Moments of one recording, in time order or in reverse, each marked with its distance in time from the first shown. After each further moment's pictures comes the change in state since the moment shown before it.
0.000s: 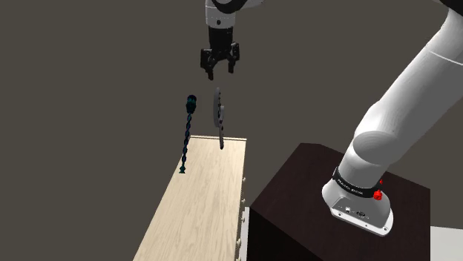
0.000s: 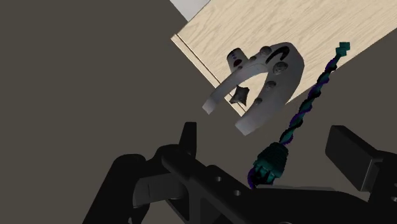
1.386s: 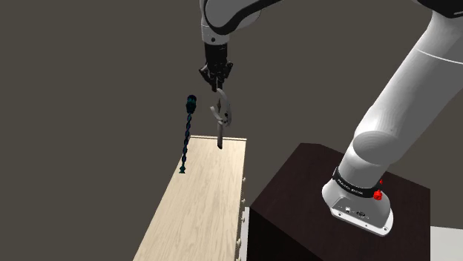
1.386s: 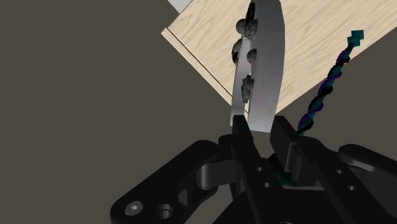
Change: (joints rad) arm -0.001 0.080 0.012 -0.034 -0.015 0.112 0.046
